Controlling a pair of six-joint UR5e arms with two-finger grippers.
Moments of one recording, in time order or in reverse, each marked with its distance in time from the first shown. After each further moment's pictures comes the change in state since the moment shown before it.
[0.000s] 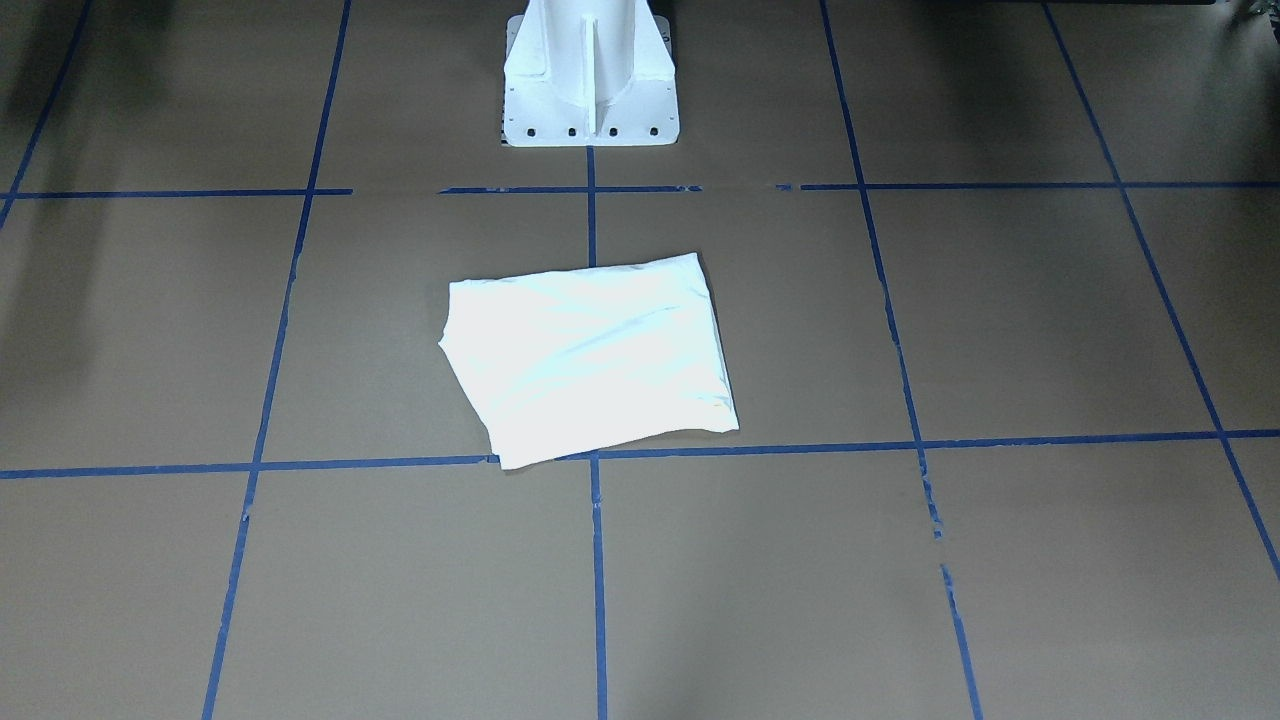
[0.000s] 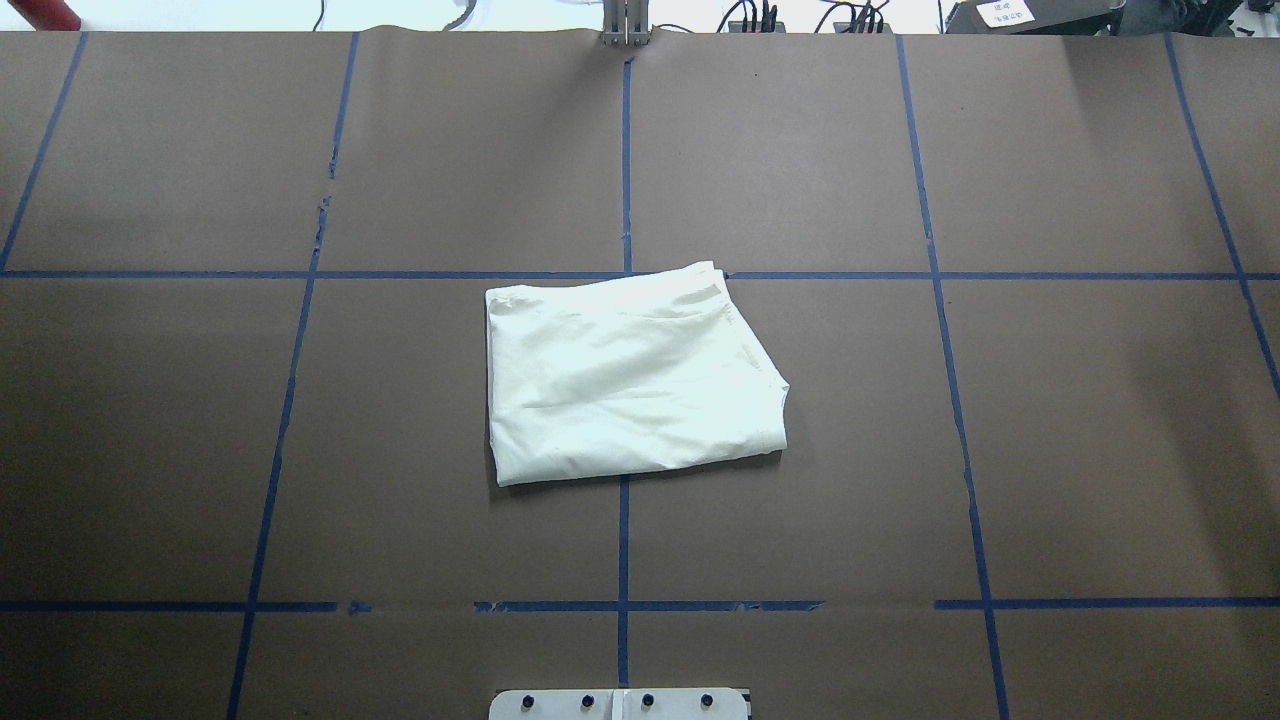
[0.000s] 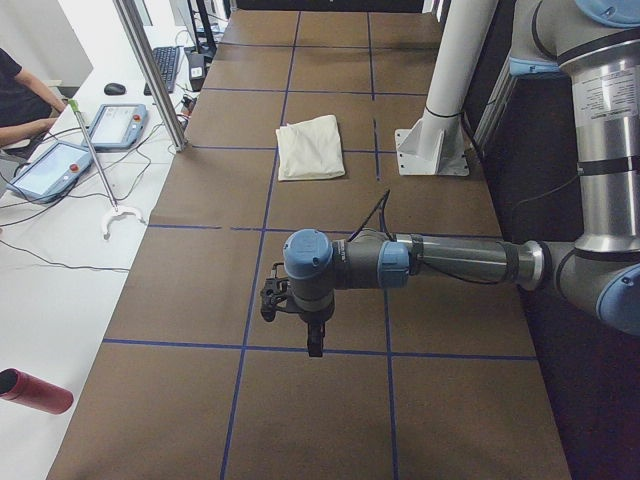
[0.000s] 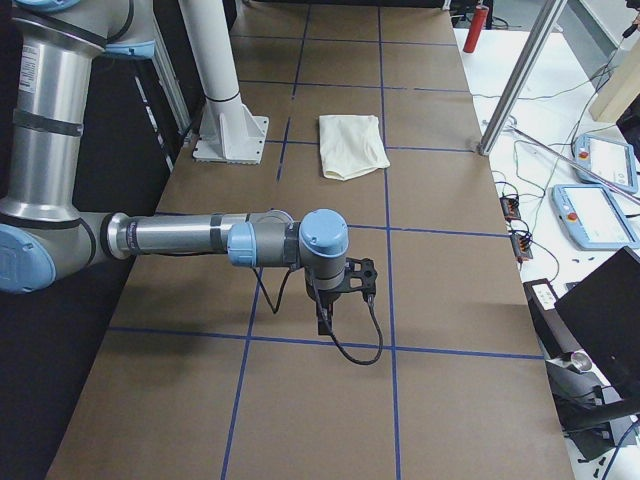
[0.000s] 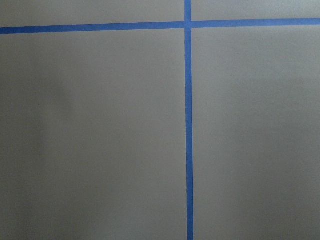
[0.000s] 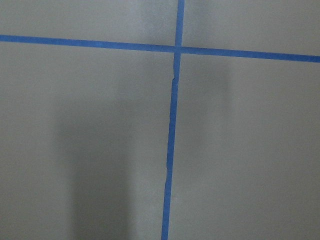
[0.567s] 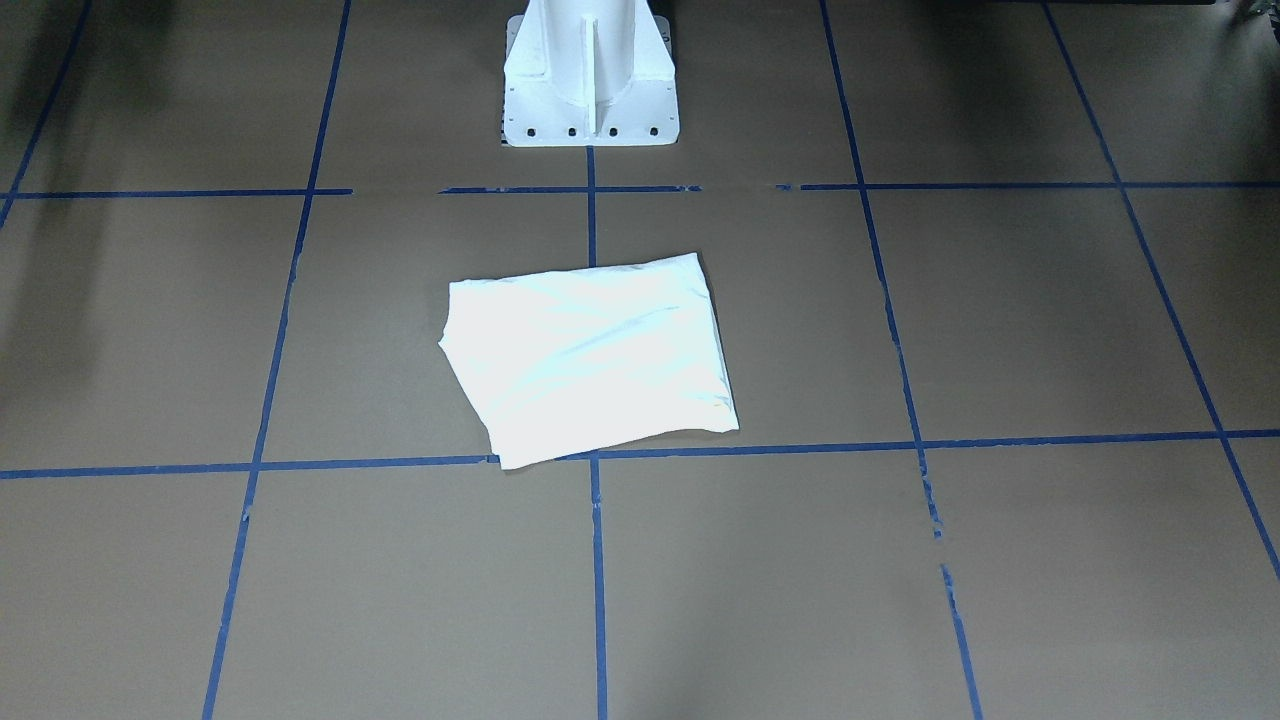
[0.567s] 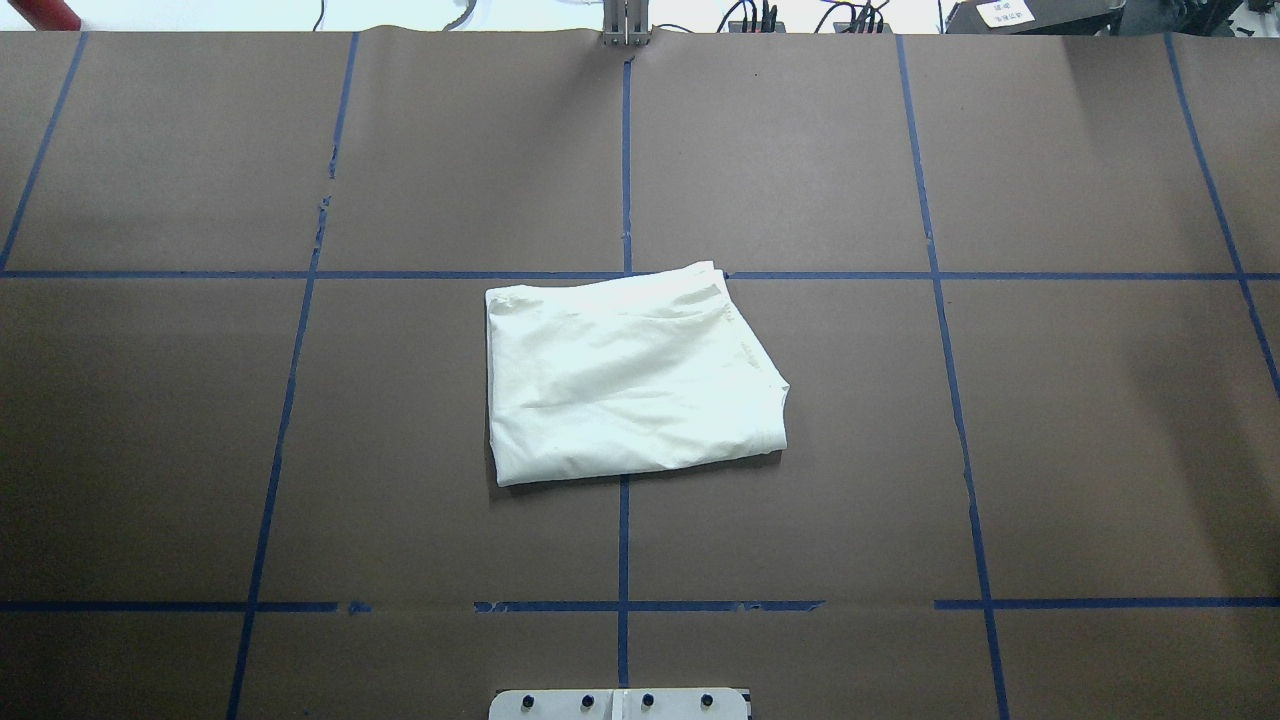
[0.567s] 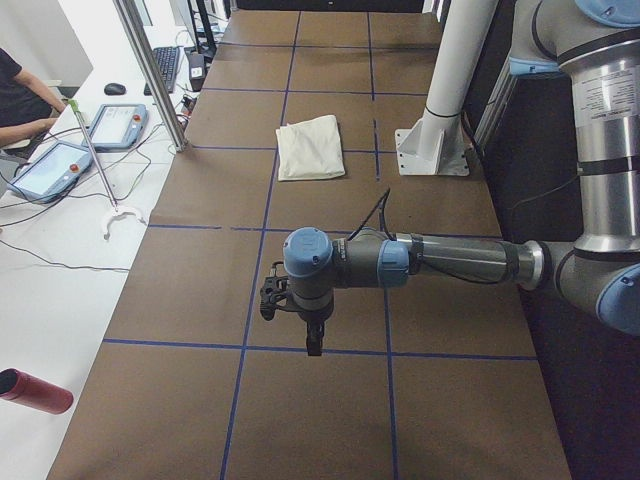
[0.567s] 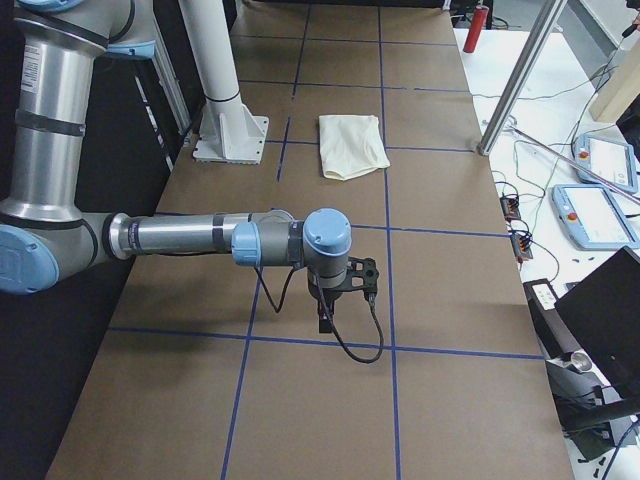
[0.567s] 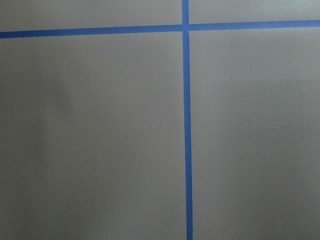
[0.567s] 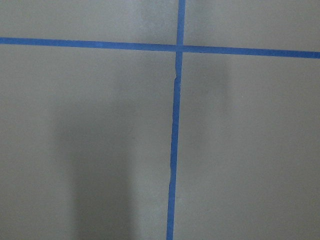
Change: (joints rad) left arm 0.001 -0.002 -0.003 -0.002 0.007 -0.002; right arm -0.009 0.005 -0.004 -0.001 0.001 0.024
